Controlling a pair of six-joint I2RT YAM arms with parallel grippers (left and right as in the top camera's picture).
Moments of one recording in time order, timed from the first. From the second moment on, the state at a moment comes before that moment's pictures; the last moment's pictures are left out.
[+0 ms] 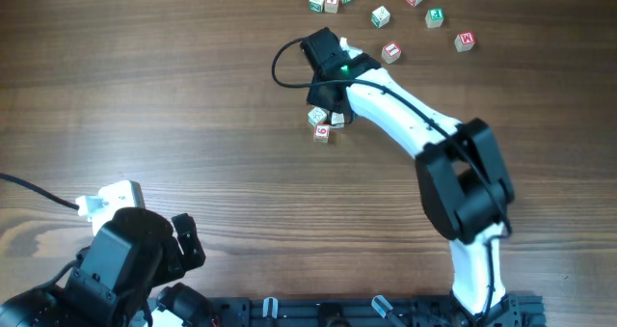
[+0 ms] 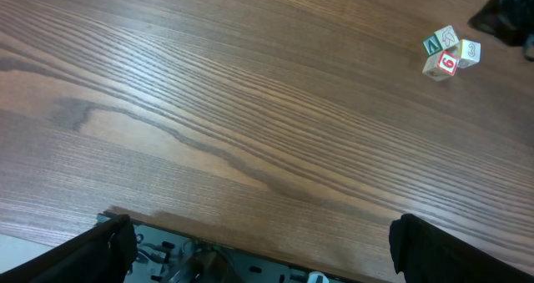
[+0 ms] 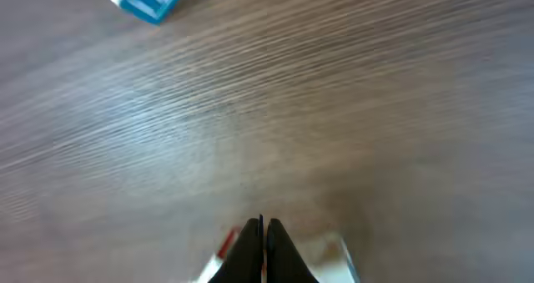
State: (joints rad) left arm -0.55 0.75 1.33 -1.68 -0.33 -0.81; right arm 0.56 2.15 1.66 -0.71 0.14 0.81
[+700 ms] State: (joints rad) left arm -0.55 0.75 1.33 -1.68 -0.33 -0.81; right arm 0.63 2.11 1.61 -0.80 0.12 0.96
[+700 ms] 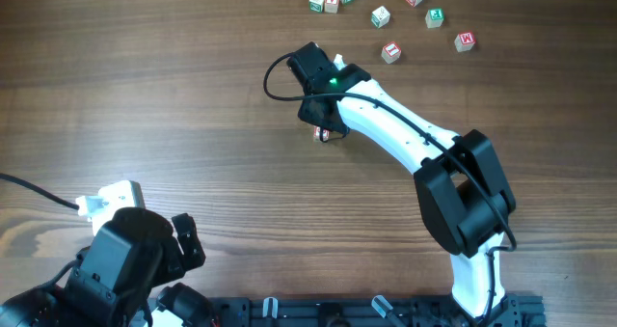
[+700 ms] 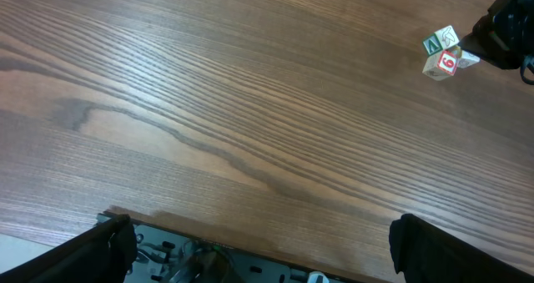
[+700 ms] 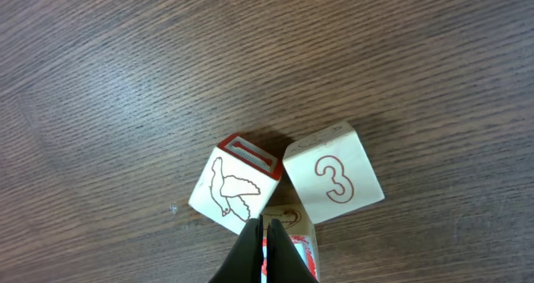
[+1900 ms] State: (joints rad) left arm -0.55 0.75 1.33 -1.68 -0.33 -0.81; right arm 0.61 2.13 1.61 -0.78 0.12 0.98
